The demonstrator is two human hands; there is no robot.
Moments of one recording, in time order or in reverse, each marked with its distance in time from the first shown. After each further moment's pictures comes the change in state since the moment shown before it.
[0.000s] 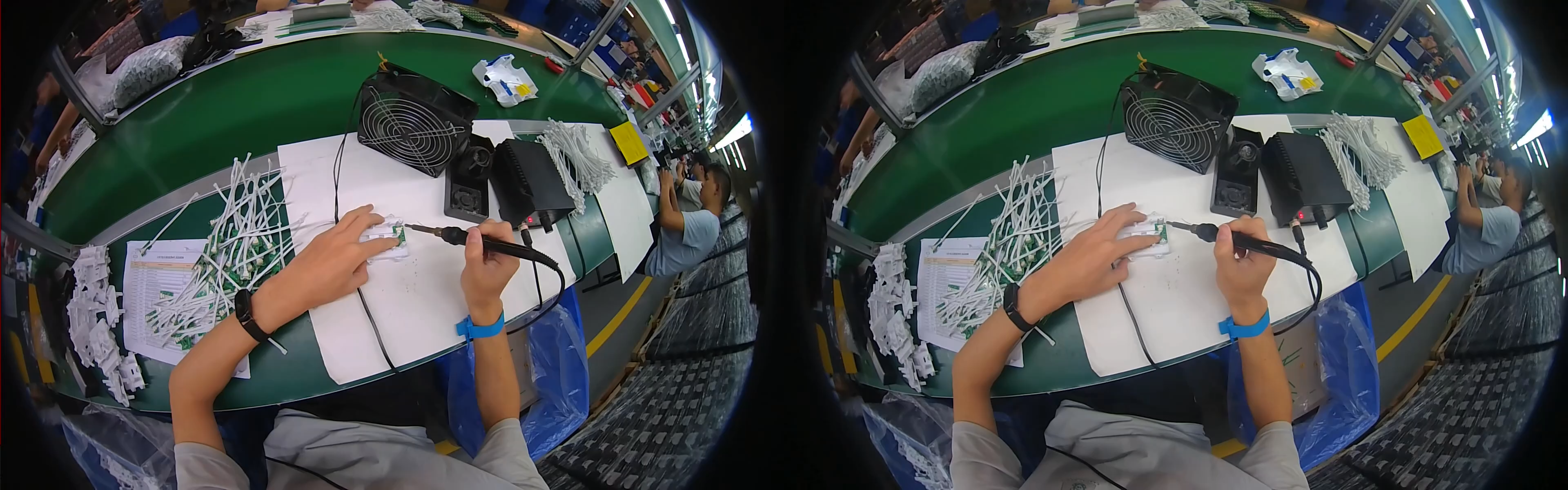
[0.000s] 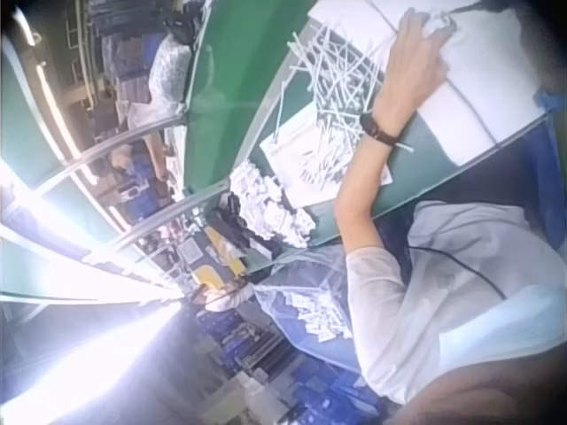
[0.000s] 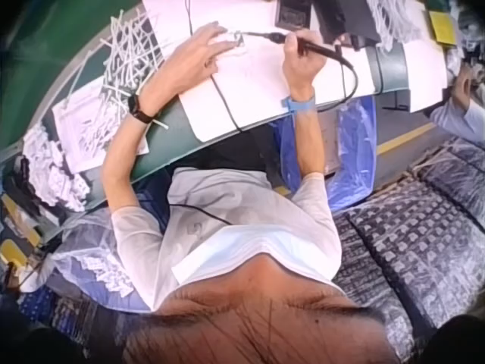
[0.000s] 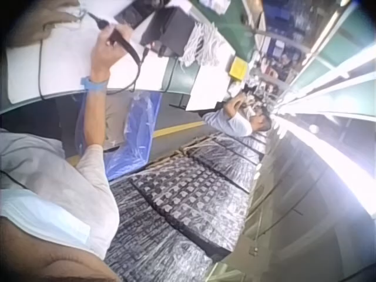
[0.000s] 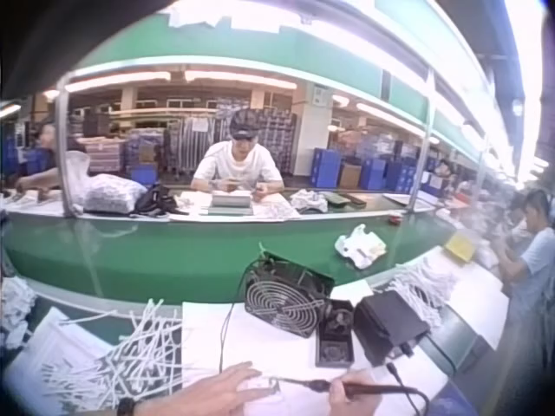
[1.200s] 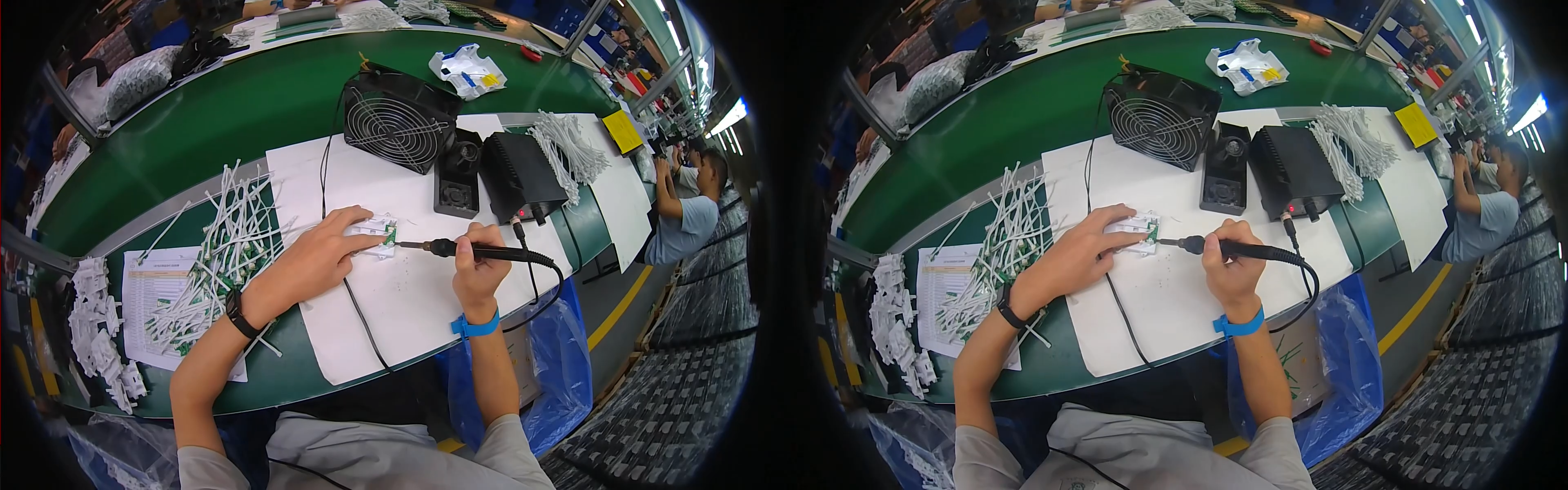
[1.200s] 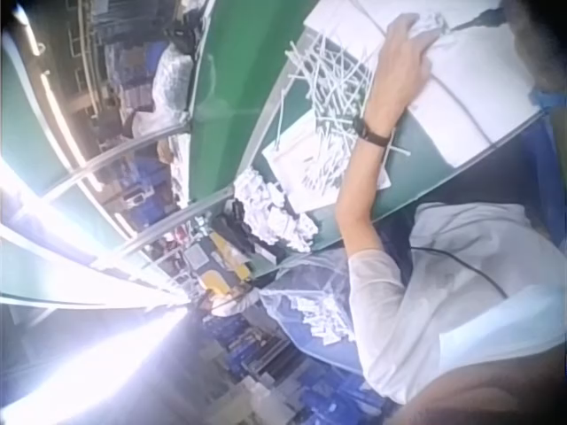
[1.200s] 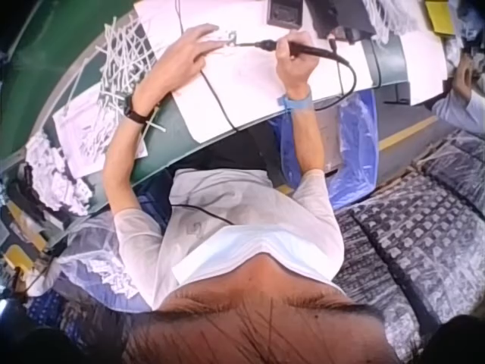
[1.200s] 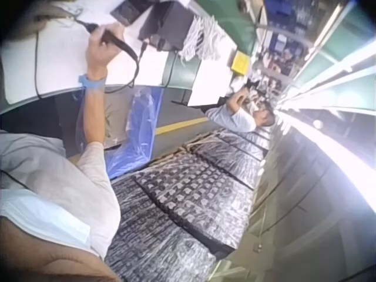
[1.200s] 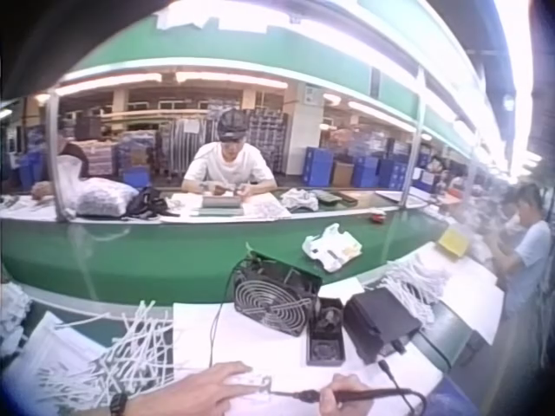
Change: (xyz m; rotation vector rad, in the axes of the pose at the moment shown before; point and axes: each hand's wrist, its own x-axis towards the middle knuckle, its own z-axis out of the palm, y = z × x) left_hand 0.005 -0.009 -0.002 -0.043 0.001 -0.007; right_hand -0.005 -0.001 -0.006 0.150 -0.026 -0.040
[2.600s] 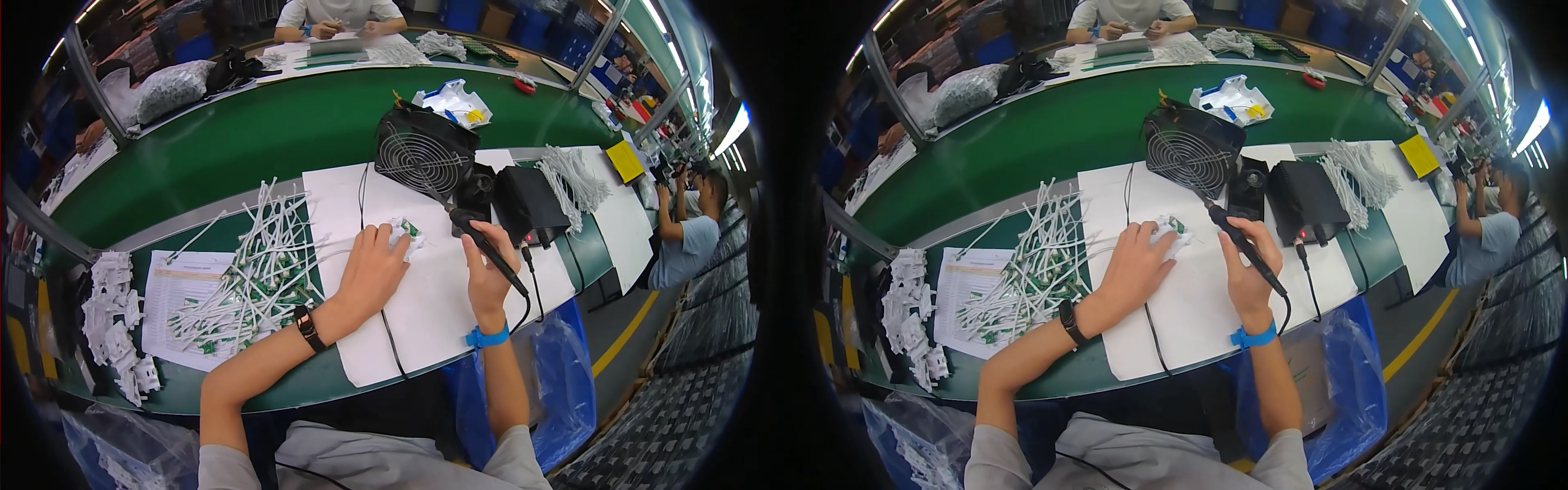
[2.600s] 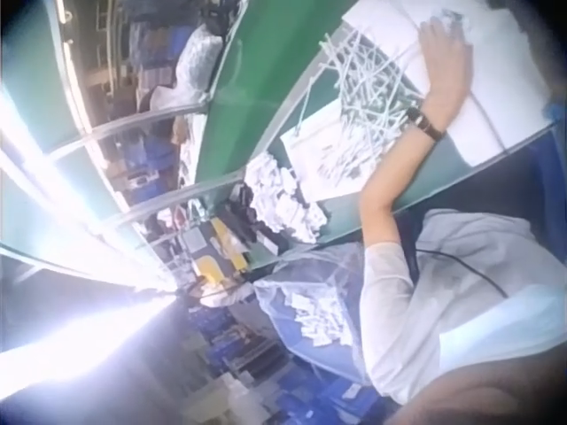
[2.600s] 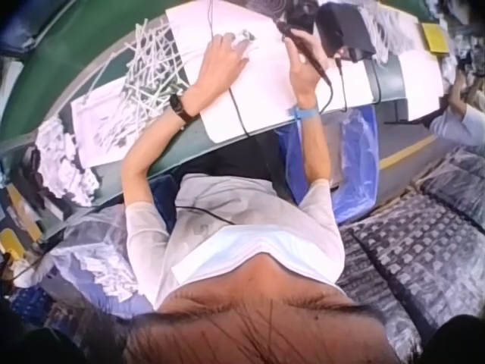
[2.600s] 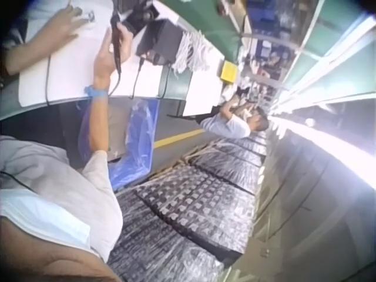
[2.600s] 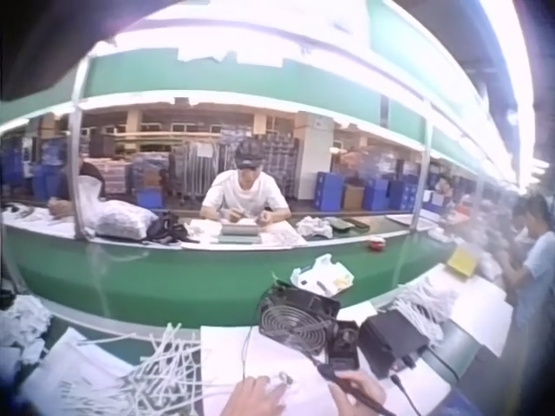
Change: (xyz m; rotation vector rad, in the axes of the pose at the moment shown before) left_hand 0.010 0.019 0.043 0.316 0.351 -0.106; right_hand 0.021 -0.025 0.019 -0.135 0.016 0.100
